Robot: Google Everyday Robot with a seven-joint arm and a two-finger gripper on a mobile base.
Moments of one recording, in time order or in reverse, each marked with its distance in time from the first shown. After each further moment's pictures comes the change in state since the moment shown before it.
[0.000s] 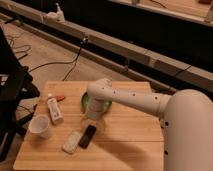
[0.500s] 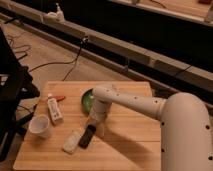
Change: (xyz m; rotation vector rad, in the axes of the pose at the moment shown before) arm 0.020 0.008 0.022 -0.027 -0.037 0.039
